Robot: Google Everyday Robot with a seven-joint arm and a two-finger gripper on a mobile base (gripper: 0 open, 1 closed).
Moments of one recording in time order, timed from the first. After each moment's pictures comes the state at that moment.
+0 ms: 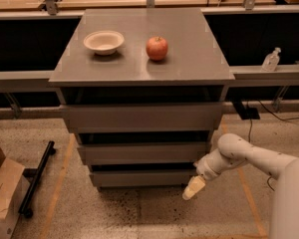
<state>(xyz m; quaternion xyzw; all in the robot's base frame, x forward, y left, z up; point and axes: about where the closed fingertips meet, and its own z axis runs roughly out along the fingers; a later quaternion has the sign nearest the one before) 0.564 -0.181 0.405 -0.49 0.83 0.23 0.14</state>
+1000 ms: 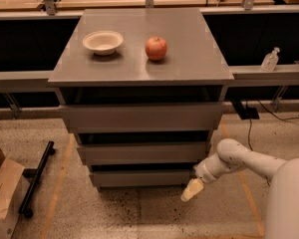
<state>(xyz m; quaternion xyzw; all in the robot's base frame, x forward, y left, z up) 0.571 -0.177 0.375 -0.47 0.84 0.24 0.14</state>
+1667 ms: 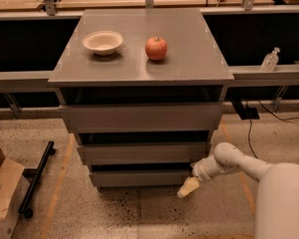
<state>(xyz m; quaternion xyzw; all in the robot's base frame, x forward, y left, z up) 0.606 -0.171 0.332 -0.46 0.83 0.24 0.18</state>
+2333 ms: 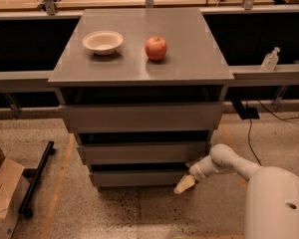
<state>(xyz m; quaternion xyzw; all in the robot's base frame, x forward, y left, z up) 0.641 -0.162 0.304 -0.46 0.82 0.24 0.22</state>
